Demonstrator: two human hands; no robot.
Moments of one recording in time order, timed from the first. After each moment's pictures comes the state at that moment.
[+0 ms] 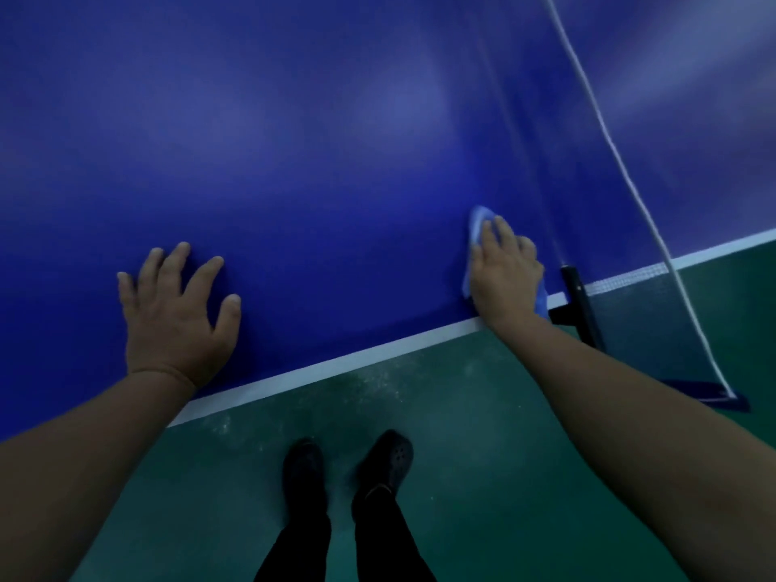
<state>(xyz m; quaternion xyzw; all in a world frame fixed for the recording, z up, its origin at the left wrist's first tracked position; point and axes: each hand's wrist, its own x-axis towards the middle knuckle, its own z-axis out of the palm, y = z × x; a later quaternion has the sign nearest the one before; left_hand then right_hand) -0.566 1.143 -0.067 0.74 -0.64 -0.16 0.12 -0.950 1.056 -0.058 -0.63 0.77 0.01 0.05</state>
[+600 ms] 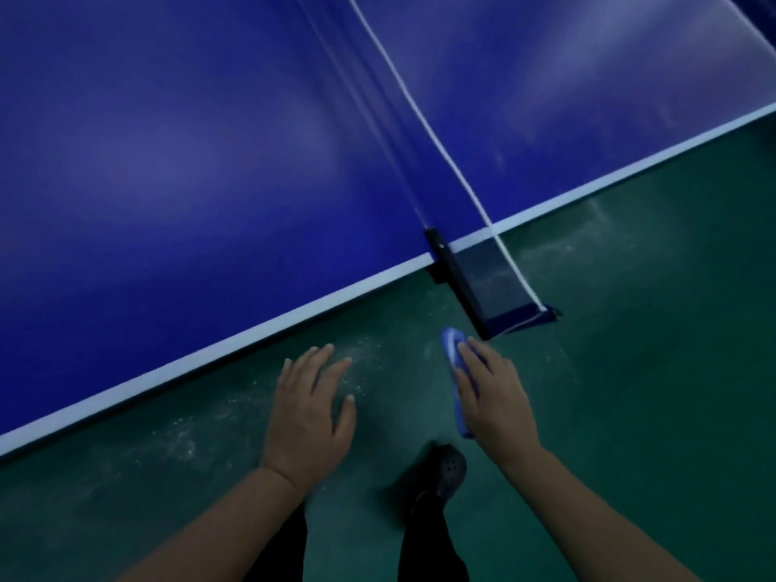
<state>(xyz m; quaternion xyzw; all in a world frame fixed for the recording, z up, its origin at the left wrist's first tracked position) -0.834 1.271 -0.034 0.56 -0.75 -0.30 0.19 -1.096 1.297 -0.016 -0.63 0.76 -0.13 0.13</state>
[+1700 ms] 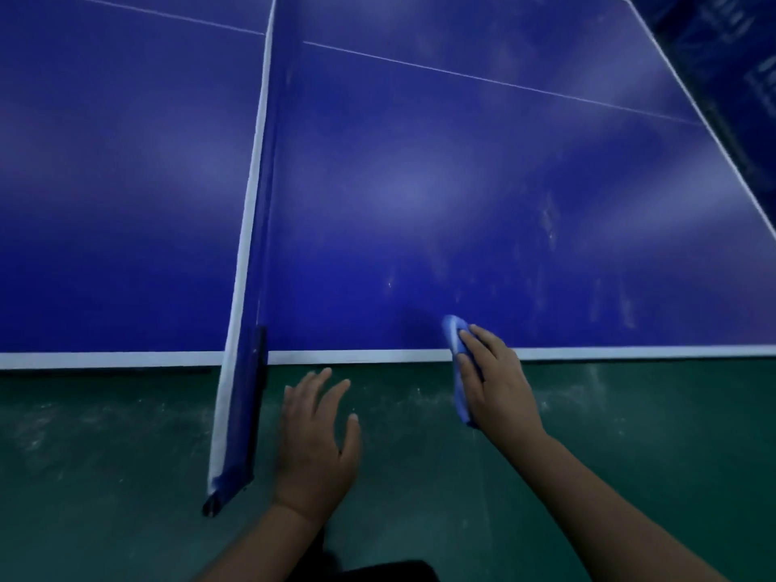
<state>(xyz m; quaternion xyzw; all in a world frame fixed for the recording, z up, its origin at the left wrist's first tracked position) -1.225 1.148 0.001 0.74 -0.54 -0.24 0.33 -1.442 1.023 0.030 -0.75 0.62 -0.12 0.19</state>
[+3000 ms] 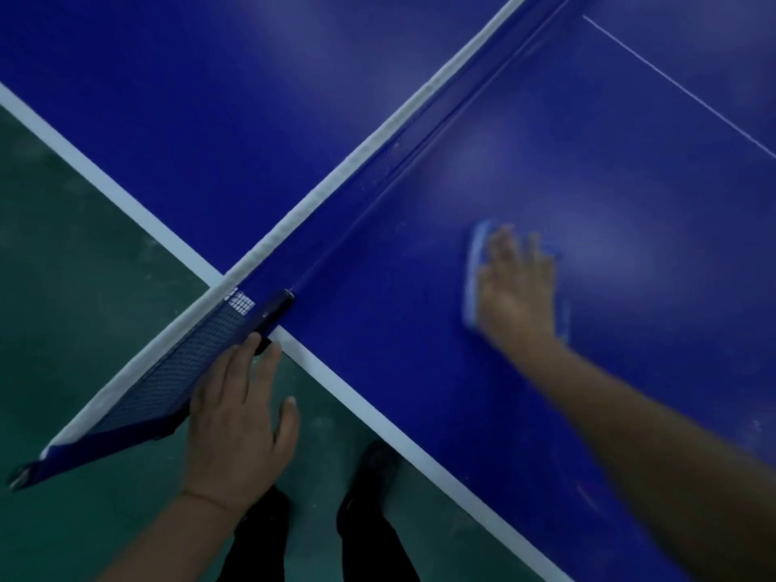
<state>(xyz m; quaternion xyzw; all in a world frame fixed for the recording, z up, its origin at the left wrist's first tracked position) -1.237 1.104 -0.044 0.95 -0.26 -0.09 0.13 -1.287 0.748 -0.066 -0.96 0.27 0.03 0.01</state>
